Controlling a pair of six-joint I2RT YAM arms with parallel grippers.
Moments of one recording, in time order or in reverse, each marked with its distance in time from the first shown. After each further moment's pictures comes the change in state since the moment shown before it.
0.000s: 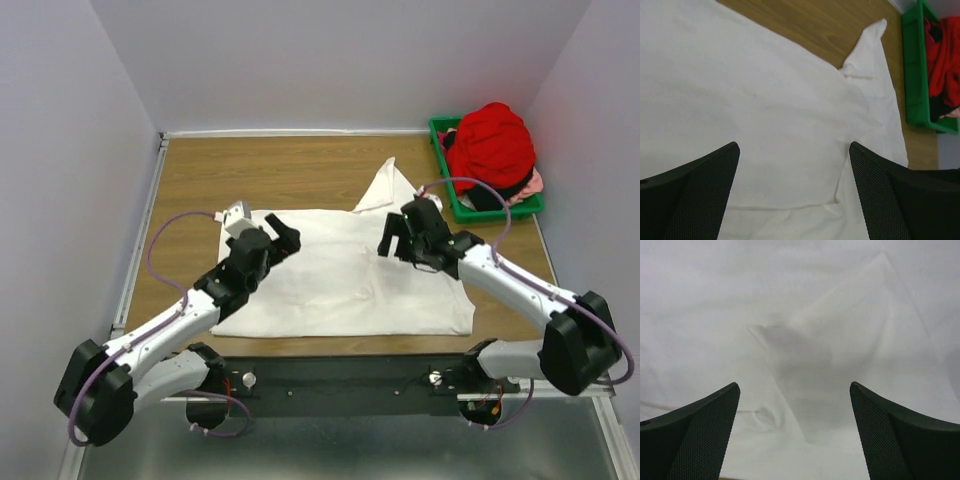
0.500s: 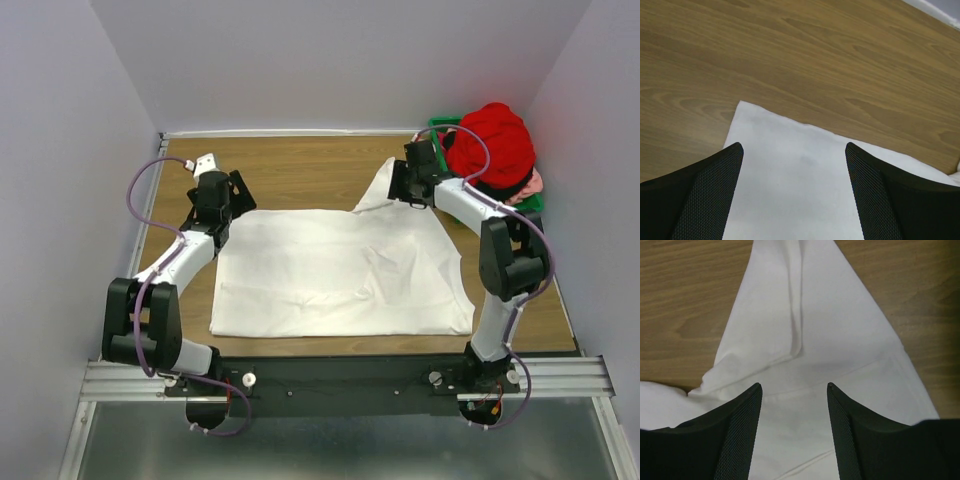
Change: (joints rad) left arm 0.585 0.433 0.345 0.072 0.184 0.497; right arm -0.240 0.643 0.597 0.136 -0.033 -0.289
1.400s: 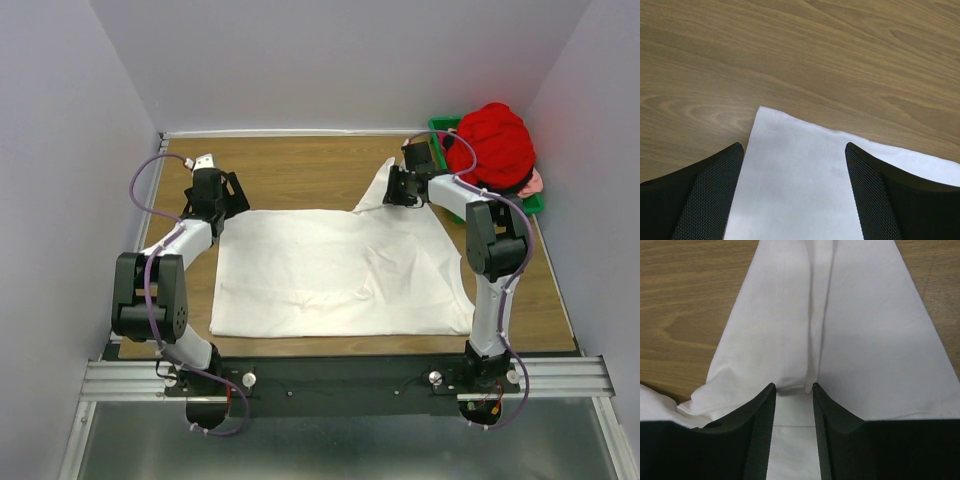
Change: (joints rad) left arm 0.115 0.168 0.057 0.008 0.100 0.093; right arm -0.067 0.234 0.129 0.034 -0.226 -0.051
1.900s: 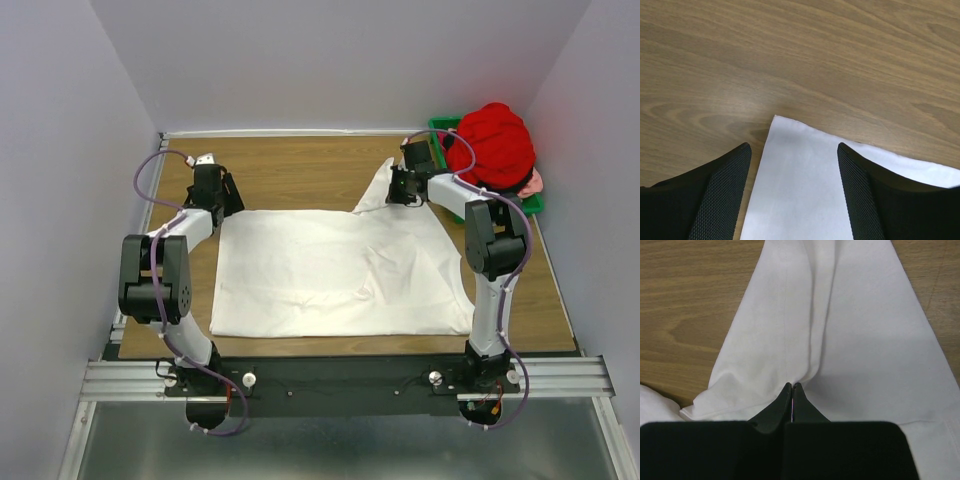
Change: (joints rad) left arm 0.031 0.124 0.090 -0.047 -0.005 0.042; right arm 0.000 0.015 0.018 0.003 -0.015 -0.010
